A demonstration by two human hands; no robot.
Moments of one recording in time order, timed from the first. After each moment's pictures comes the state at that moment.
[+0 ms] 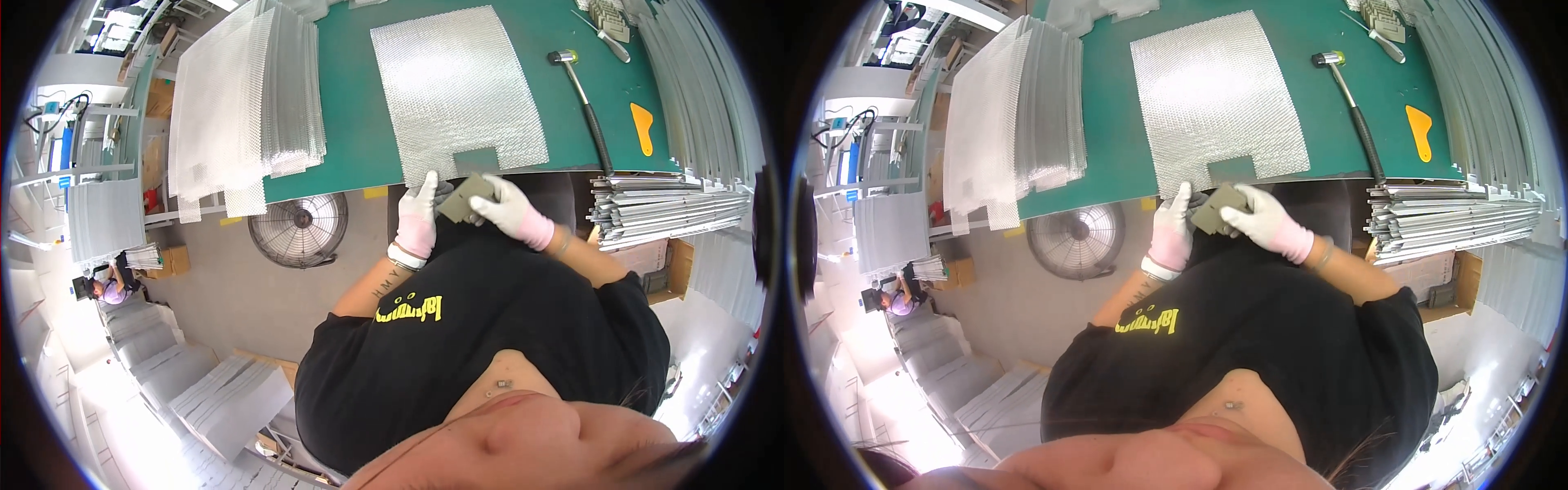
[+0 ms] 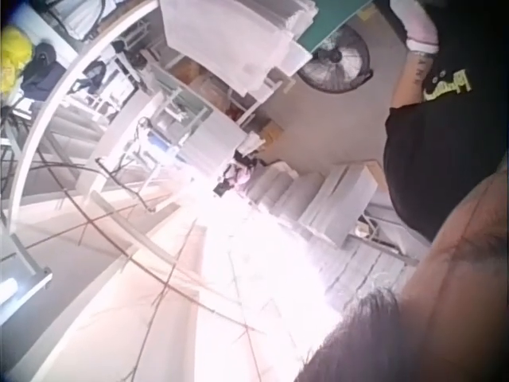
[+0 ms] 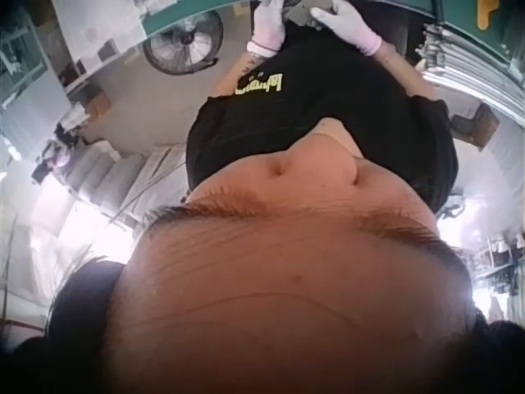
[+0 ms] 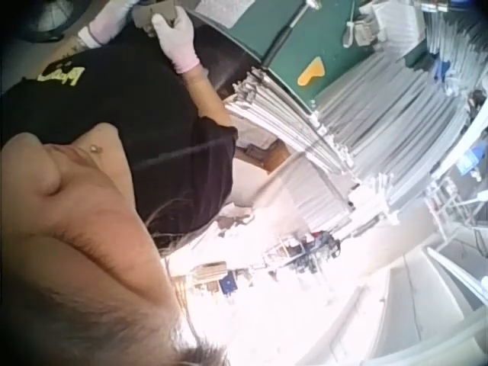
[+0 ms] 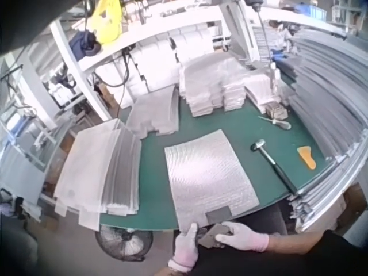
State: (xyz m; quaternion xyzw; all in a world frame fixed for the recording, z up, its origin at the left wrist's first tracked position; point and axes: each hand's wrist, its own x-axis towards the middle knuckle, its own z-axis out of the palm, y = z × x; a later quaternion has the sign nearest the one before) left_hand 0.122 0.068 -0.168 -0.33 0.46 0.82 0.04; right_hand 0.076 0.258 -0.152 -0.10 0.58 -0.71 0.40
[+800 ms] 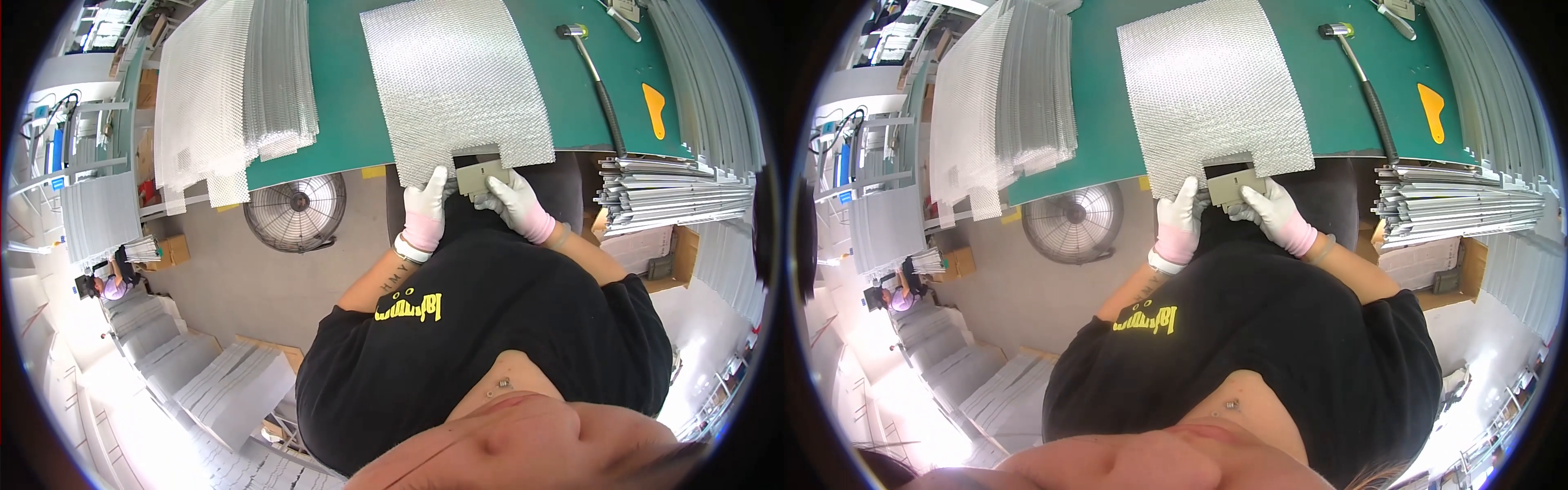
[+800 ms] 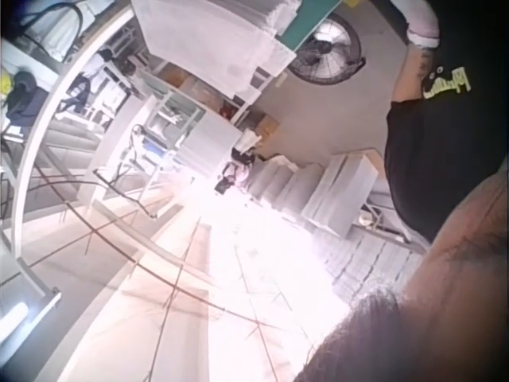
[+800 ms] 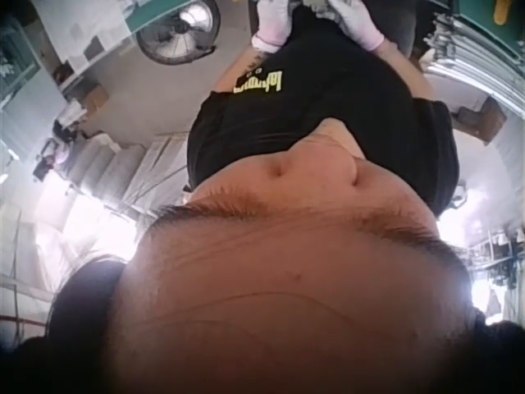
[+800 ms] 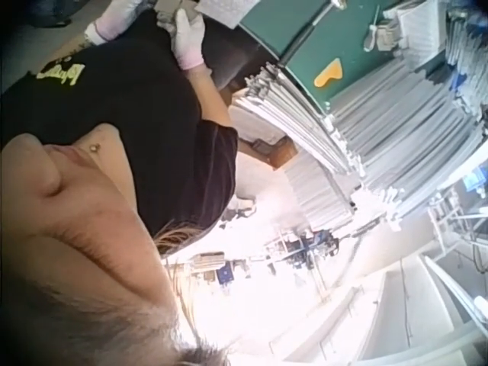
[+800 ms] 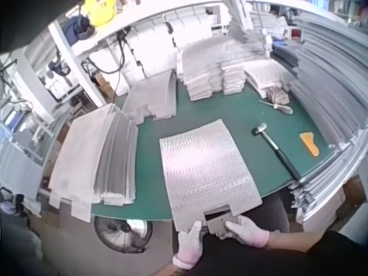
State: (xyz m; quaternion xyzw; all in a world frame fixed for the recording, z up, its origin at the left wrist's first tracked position) left_hand 0.150 0.071 -0.203 -0.24 0.51 0.83 -0.01; right_hand 0.103 0.262 -0.208 0.02 0.41 -0.83 0.38
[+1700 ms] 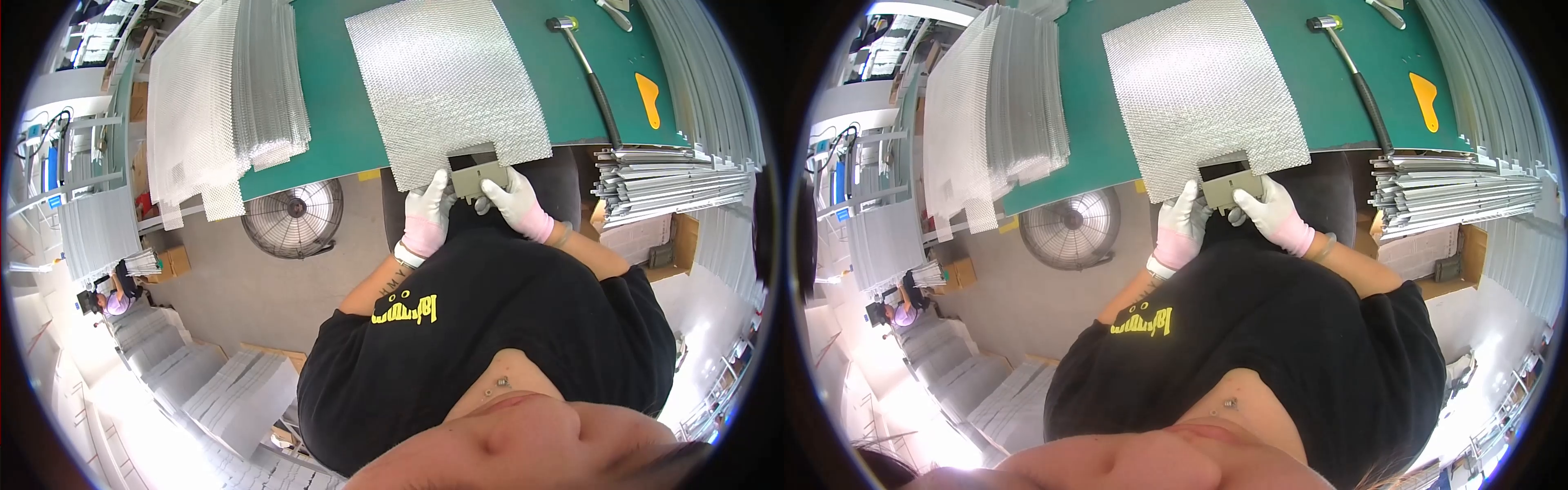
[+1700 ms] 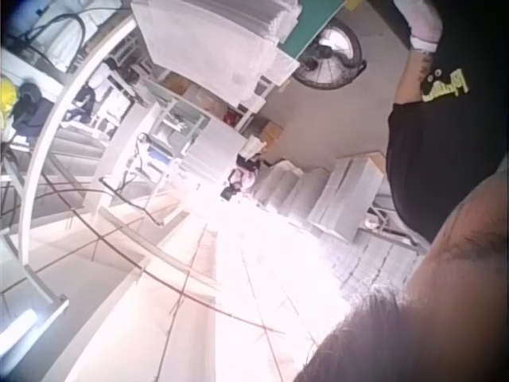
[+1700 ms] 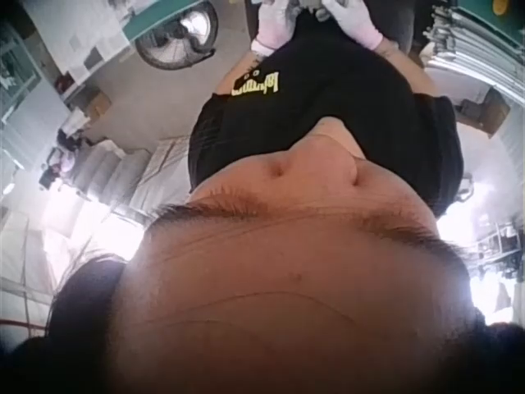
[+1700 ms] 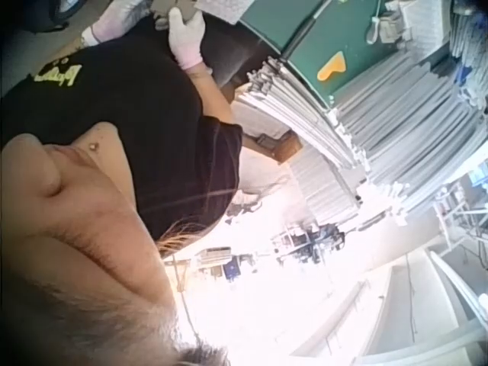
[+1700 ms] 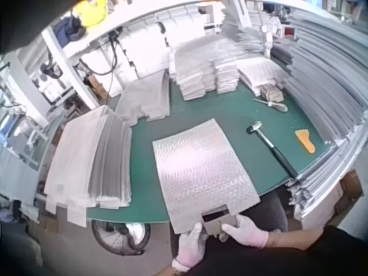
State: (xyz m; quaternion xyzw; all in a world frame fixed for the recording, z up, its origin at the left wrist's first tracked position) left_hand 0.151 0.080 -0.185 -0.22 0.40 0.89 0.05; right_hand 0.107 0.260 -0.184 0.02 0.57 -0.76 0.31
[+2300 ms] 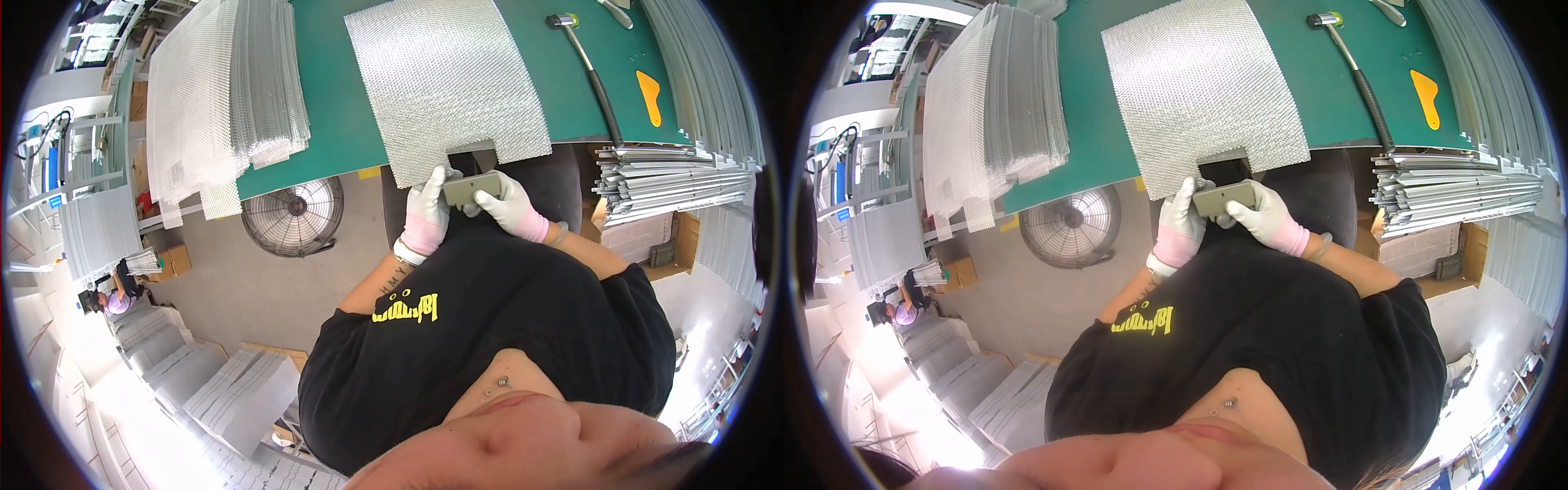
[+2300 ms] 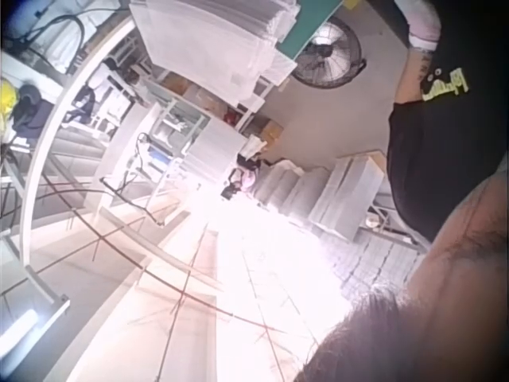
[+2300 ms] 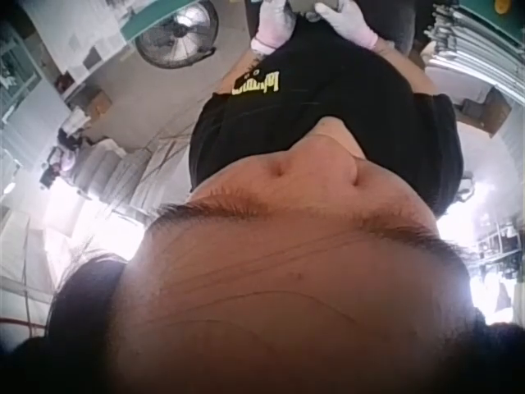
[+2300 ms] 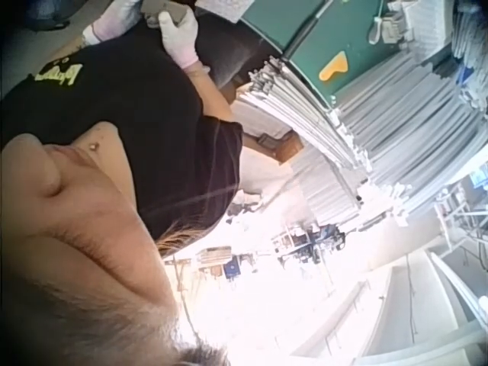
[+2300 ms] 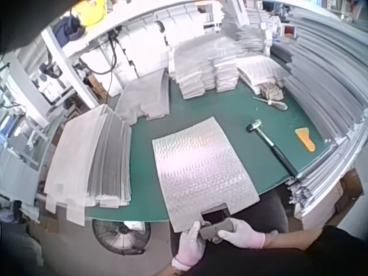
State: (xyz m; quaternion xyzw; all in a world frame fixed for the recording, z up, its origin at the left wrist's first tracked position) left_hand 0.153 0.078 -0.193 -0.25 0.40 0.88 0.06; right_hand 0.117 0.262 -0.205 -0.05 0.52 -0.77 0.37
